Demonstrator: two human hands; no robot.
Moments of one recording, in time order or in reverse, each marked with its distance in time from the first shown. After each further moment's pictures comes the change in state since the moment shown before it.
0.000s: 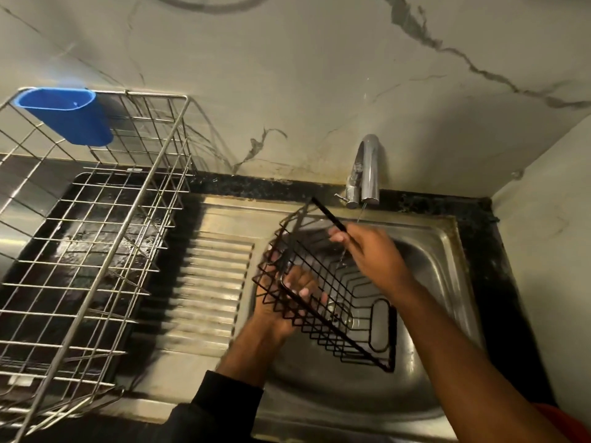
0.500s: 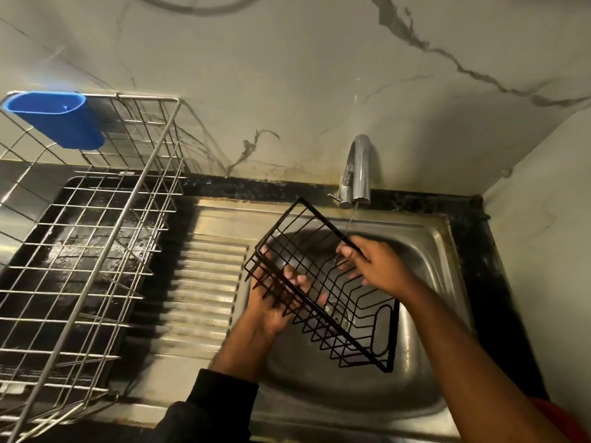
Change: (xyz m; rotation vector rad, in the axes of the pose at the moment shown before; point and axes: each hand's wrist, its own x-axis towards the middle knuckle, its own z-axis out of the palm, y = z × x) left_hand 0.012 0.006 -0.010 -0.053 0.294 -0.090; right_hand -0.020 0.017 -0.012 0.165 -0.203 0.217
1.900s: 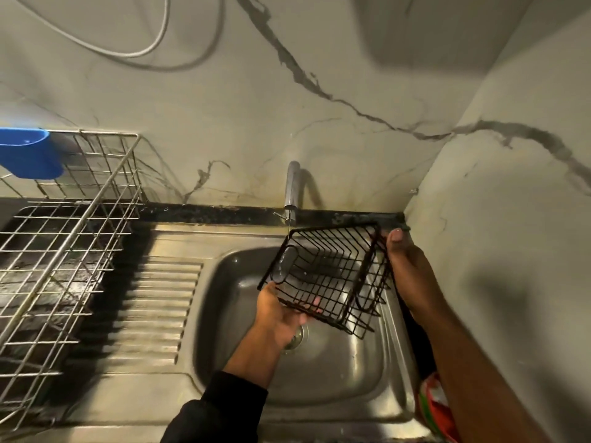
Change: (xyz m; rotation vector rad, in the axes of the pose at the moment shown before) left_hand -0.018 -0.091 0.081 0.159 0.229 -0.017; right_hand -0.139 -0.006 -0.083 0.419 0.562 0.035
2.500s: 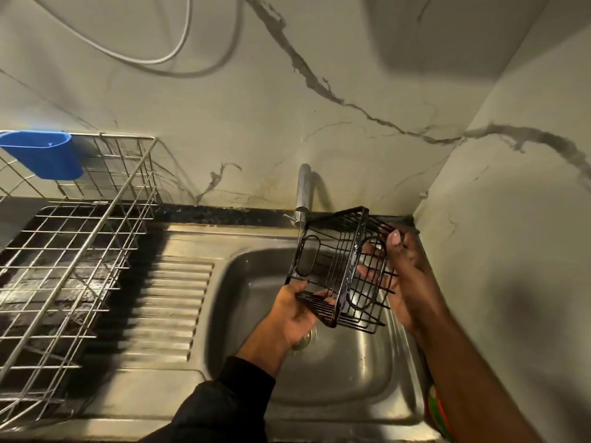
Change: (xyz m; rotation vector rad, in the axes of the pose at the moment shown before) left_hand 0.010 0.004 -0.001 -0.038 -0.197 -0.169; right_hand -0.014 -0.012 0.020 0.439 -0.060 0.004
